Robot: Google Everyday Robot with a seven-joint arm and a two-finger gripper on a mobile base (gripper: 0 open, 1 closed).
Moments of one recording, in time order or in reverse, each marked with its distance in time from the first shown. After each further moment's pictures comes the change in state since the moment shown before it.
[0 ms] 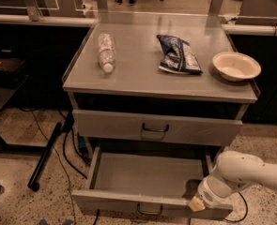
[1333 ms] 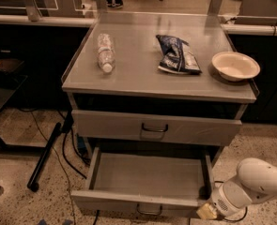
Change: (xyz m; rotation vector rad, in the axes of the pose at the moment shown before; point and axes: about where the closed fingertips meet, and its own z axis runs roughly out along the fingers) arm 0.032 0.010 -0.024 -0.053 -0.079 0.059
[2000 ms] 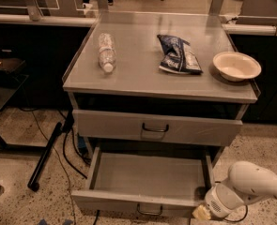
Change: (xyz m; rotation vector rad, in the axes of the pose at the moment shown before) arm 0.003 -0.003 0.021 0.015 0.025 0.011
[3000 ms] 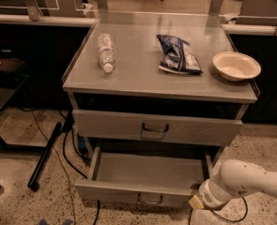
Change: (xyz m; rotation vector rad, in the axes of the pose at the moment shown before) arm -0.036 -0.035 0.020 0.114 -0.054 0.033
